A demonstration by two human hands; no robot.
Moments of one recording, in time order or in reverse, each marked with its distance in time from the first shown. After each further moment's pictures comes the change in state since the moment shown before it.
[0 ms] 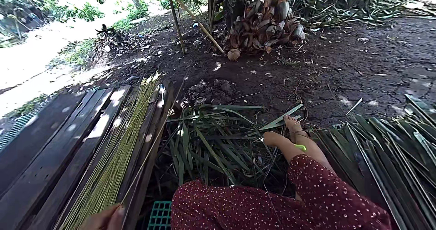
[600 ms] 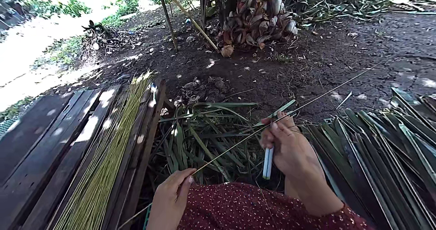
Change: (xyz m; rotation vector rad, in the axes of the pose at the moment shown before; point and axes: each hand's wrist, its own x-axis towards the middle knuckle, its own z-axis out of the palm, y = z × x) left_hand 0.031 0.078 0.111 -0.288 -0.234 0.268; right_hand -0.180 -0.034 0.003 1.812 0.475 -0.759
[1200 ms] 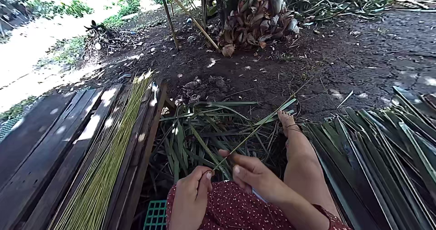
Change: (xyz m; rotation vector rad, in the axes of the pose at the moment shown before) left_hand 0.006 0.049 0.020 -0.232 -0.010 -0.029; right_hand -0.051 0.021 0.023 -0.240 -0.674 0.178
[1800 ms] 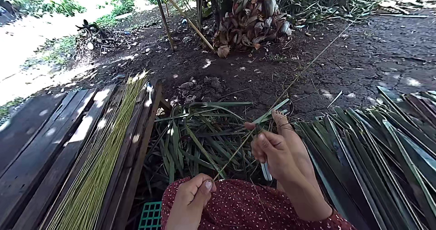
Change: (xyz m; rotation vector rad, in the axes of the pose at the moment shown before) left_hand -0.011 0.017 -0.007 -0.446 -0.248 -0.273; right_hand -0.002 -0.010 -0.038 -0.049 0.384 -0.298
